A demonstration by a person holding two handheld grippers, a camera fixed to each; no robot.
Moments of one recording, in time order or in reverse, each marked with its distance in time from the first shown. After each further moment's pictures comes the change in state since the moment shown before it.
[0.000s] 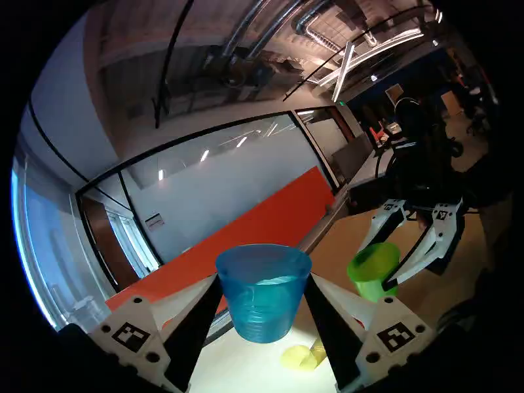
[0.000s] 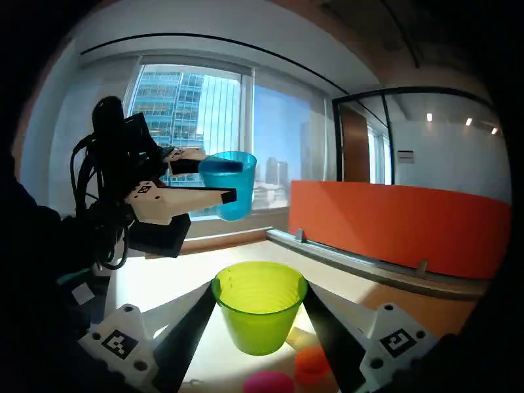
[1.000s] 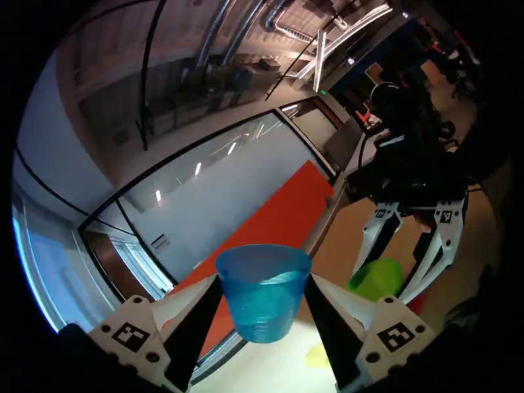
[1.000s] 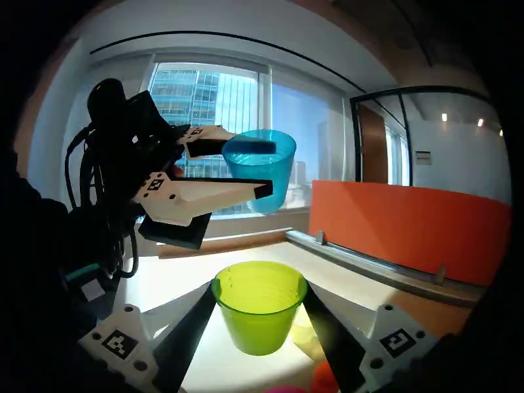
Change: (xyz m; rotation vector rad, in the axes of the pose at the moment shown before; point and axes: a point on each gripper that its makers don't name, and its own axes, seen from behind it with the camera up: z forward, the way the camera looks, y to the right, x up) left arm 0.019 0.000 0.003 -0.002 0.008 0.186; right arm 0.002 -0.027 0.033 0.092 -0.006 -0.015
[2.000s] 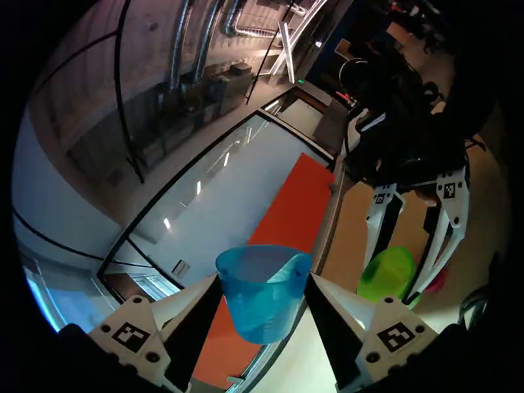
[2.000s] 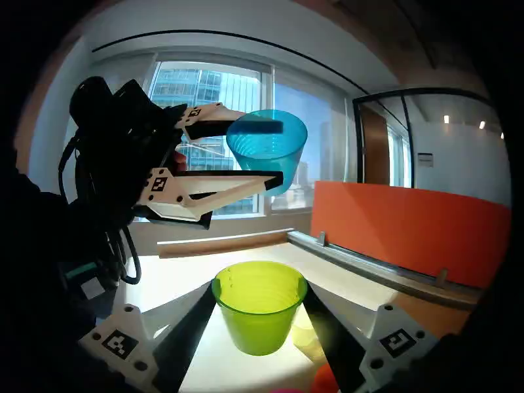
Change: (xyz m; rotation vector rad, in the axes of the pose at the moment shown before) left arm 0.016 -0.005 0.008 0.022 0.014 0.248; right arm 0.003 -0.002 0.005 0.007 0.000 -0.010
